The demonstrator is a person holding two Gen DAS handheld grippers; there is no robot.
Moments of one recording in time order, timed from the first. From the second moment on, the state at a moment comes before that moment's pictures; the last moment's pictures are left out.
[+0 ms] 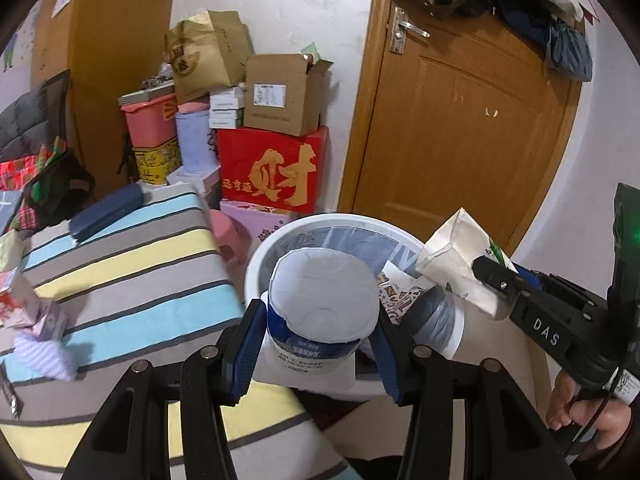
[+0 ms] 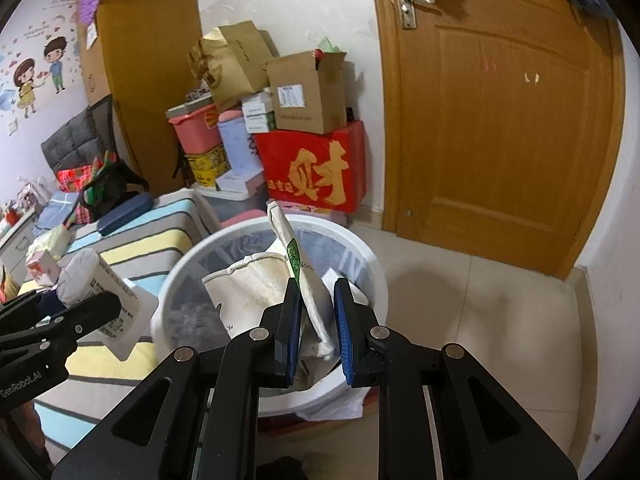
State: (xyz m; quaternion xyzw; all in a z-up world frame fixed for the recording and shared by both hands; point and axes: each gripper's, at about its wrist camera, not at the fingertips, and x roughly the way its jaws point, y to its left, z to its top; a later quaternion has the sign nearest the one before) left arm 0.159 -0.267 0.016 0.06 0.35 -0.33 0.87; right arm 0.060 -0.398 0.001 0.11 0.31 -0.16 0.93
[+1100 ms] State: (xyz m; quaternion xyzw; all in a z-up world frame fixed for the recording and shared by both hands) left arm 0.178 -0.296 0.003 0.06 0.36 -0.34 0.87; right arm 0.075 -0.405 -0.004 0.09 0.34 -0.15 0.92
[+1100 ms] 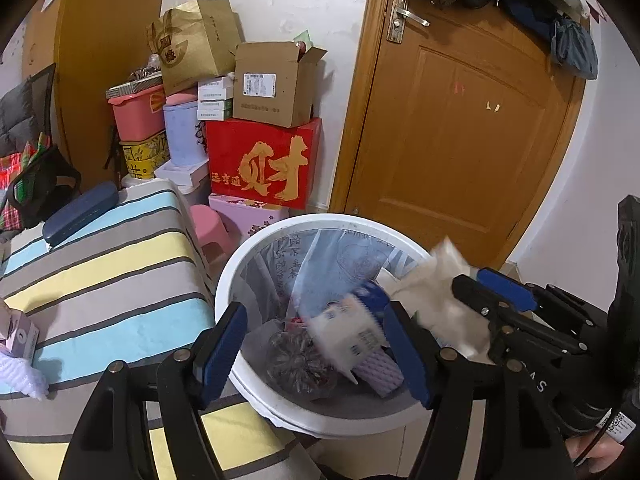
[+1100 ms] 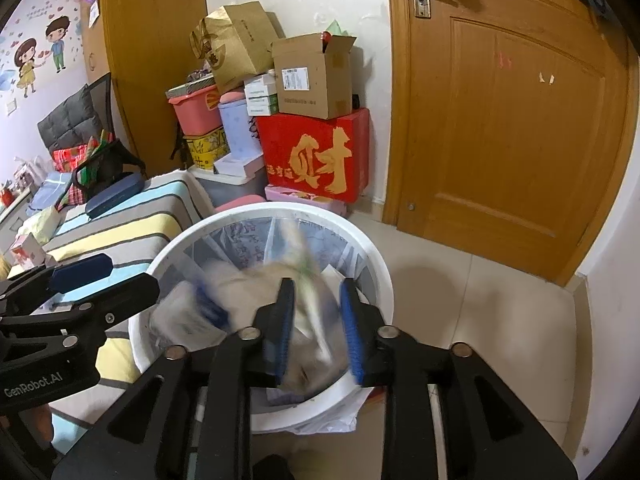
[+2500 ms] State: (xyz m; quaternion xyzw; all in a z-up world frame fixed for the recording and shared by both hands) left arm 0.125 -0.156 0.036 0.00 0.32 -0.27 0.91; right arm 0.052 -0.322 0.026 0.07 0.28 -0.10 0.95
